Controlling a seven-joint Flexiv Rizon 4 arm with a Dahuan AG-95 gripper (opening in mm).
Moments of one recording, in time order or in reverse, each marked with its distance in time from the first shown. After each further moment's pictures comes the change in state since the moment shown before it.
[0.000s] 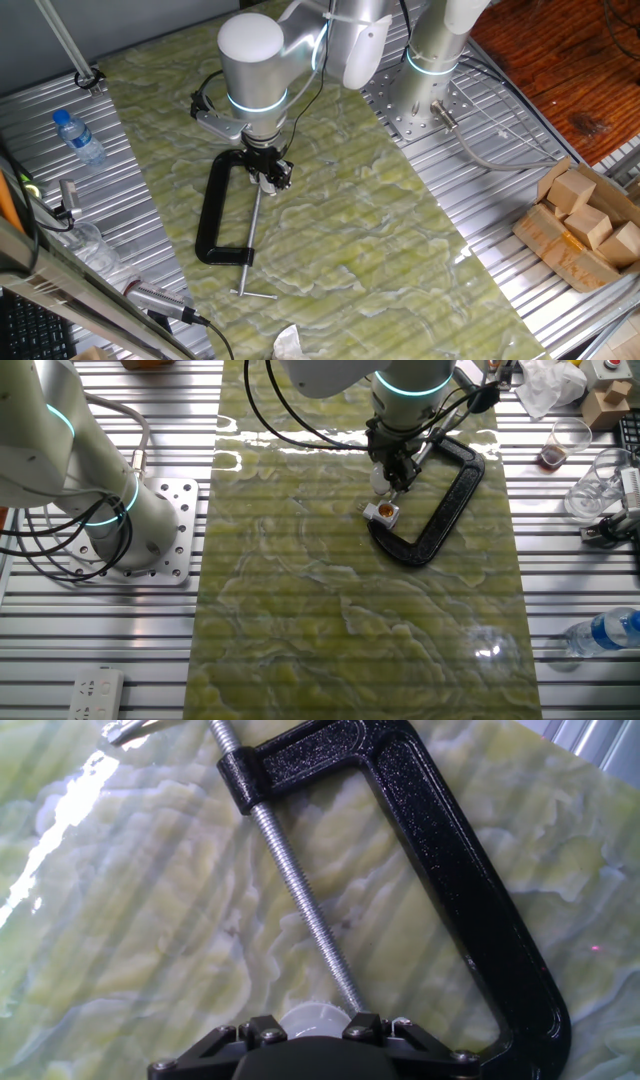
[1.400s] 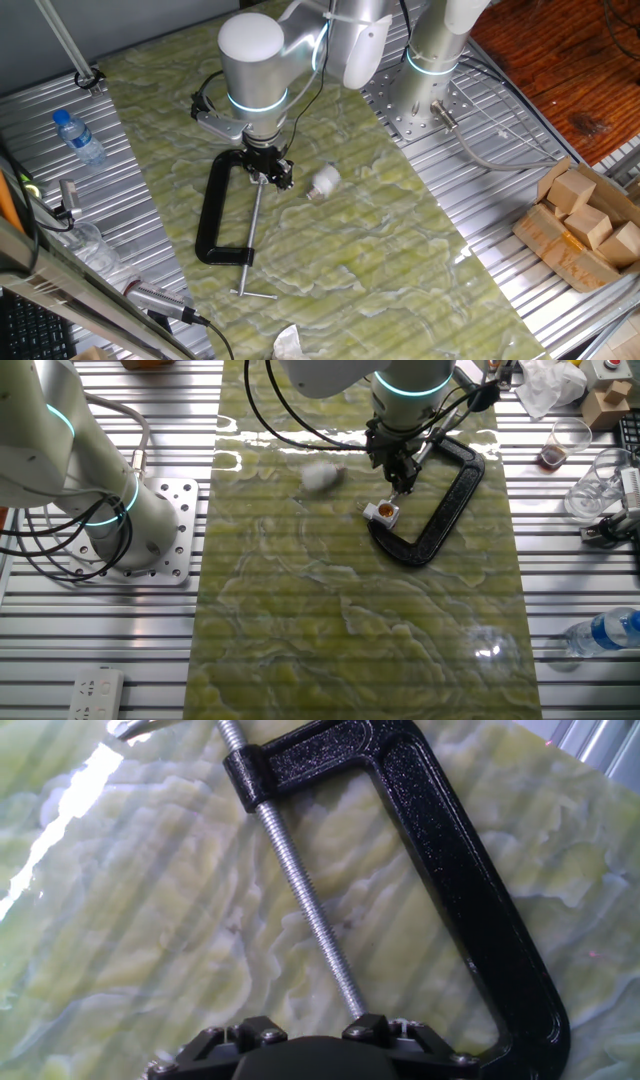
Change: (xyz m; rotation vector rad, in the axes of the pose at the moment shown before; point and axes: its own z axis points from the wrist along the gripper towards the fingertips) arm 0.001 0.000 0.000 0.003 0.004 -0.015
